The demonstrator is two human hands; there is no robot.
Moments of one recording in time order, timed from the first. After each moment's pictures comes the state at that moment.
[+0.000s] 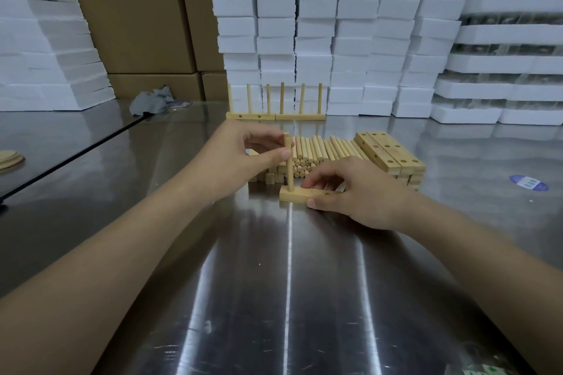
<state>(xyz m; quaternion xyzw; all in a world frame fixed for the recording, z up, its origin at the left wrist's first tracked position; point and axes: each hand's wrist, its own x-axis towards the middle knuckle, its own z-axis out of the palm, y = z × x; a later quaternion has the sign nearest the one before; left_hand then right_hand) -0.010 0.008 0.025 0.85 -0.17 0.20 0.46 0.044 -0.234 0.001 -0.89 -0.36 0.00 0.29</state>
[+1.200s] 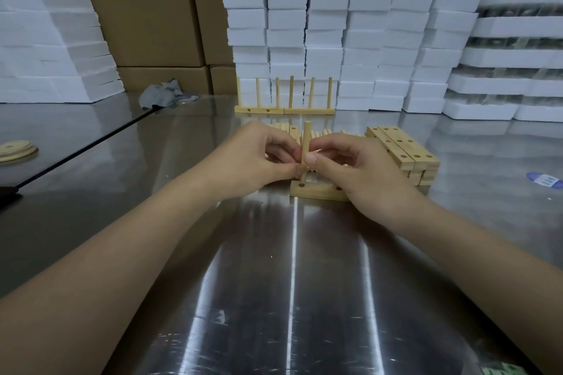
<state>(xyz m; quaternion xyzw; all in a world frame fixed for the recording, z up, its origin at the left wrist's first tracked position) -0.014 0.006 0.024 0.89 -0.17 0.11 0.41 0.028 -0.210 -0.004 -0.76 -0.33 -0.06 0.55</state>
